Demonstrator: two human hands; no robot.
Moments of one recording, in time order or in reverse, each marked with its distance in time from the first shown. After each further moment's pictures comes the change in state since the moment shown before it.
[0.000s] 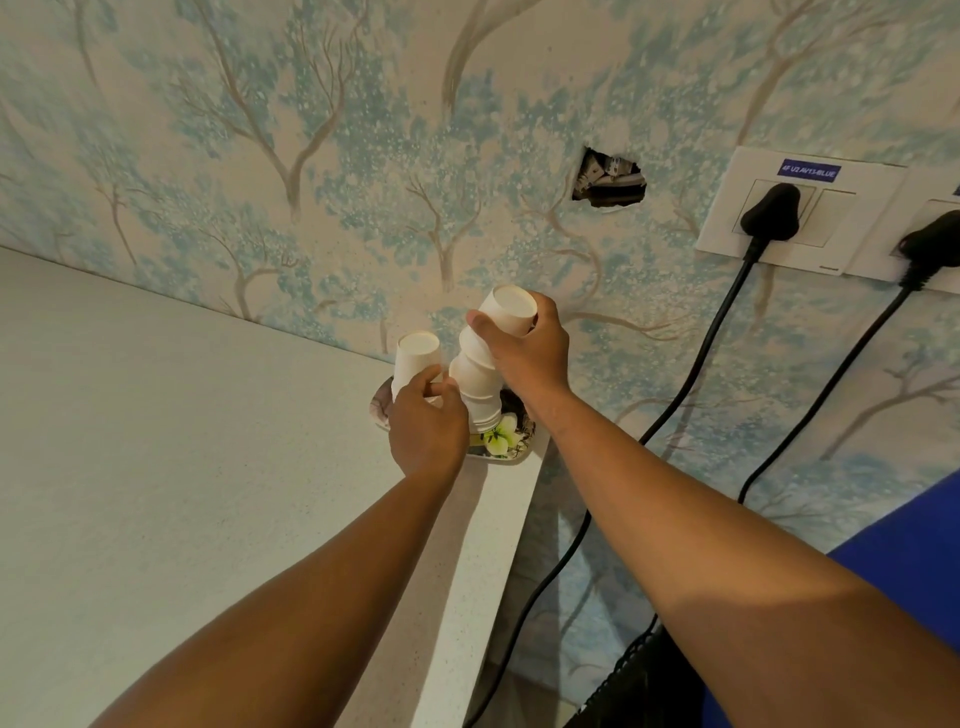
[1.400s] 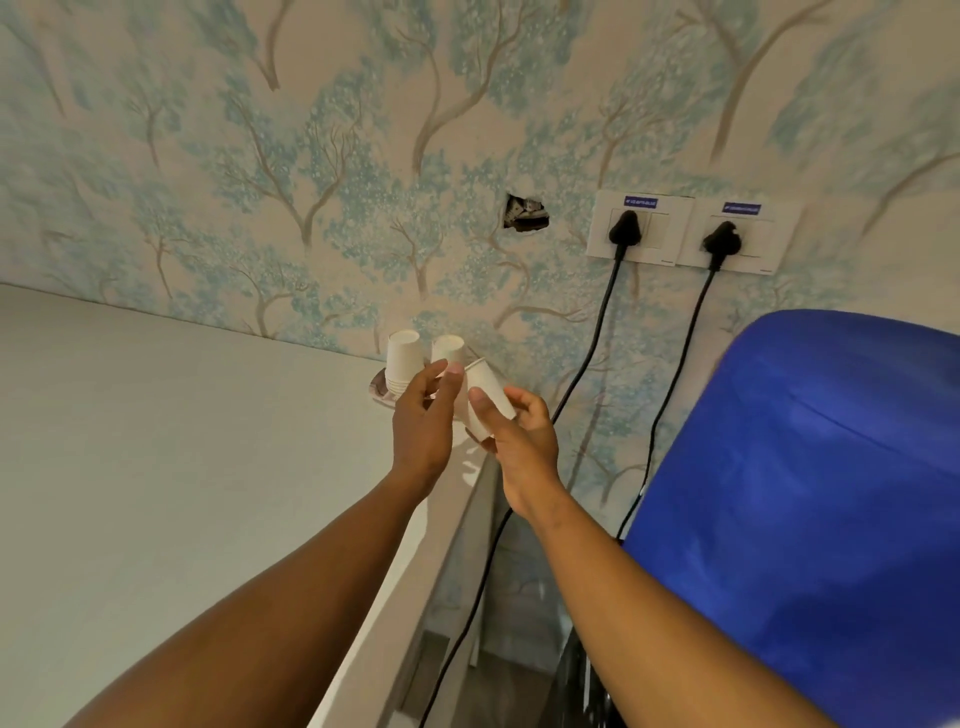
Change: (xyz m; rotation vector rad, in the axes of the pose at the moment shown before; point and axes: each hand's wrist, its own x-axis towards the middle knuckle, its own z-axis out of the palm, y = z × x) left_hand -0.122 0.035 -0.101 -0.365 -0.375 0.186; right_hand -0.187 -0.003 -0.081 0.526 -0.027 0.265
